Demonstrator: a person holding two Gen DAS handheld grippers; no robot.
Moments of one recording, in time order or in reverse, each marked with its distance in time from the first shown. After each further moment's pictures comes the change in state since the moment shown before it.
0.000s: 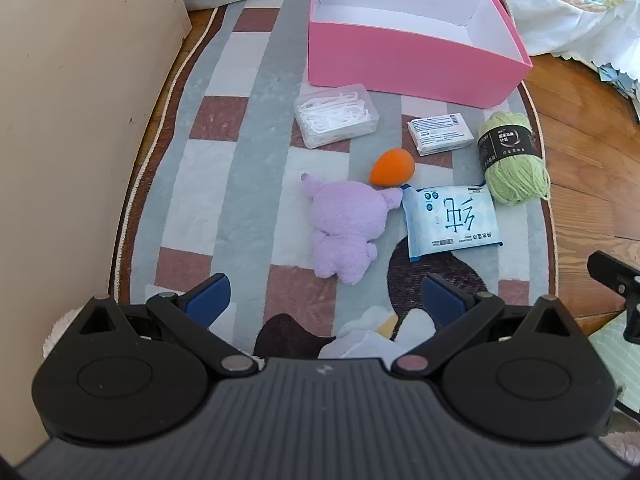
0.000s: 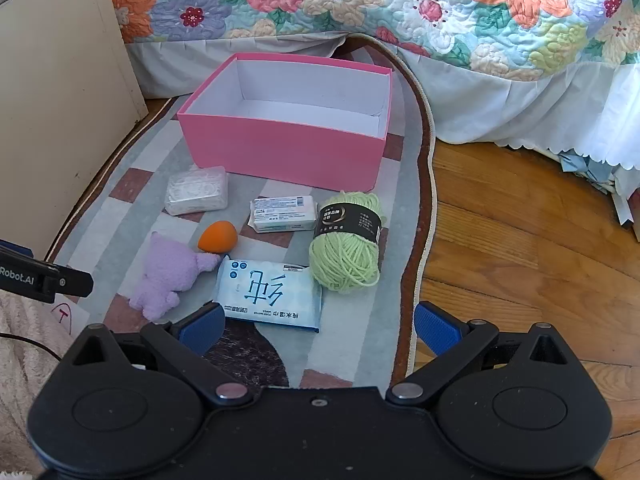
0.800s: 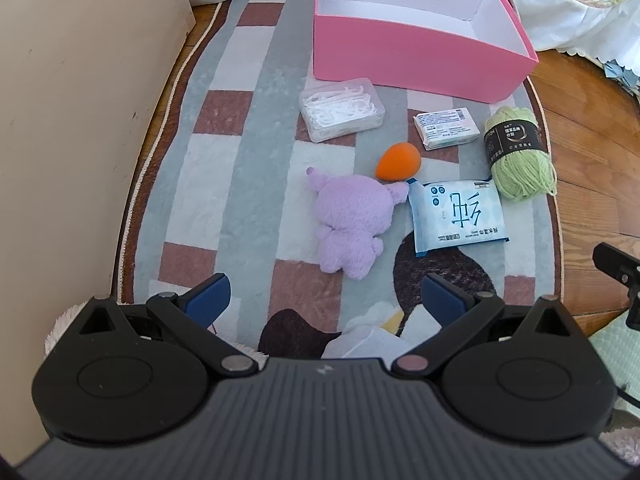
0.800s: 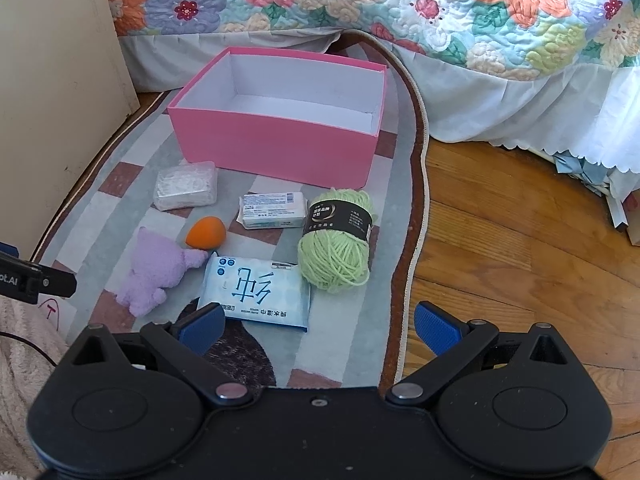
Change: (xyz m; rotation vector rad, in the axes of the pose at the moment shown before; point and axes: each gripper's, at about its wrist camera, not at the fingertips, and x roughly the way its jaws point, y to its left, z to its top) left arm 0.004 0.002 -0.003 -0.010 0.010 0.013; right arm 0.007 -0.002 0.001 -0.014 0.010 -0.030
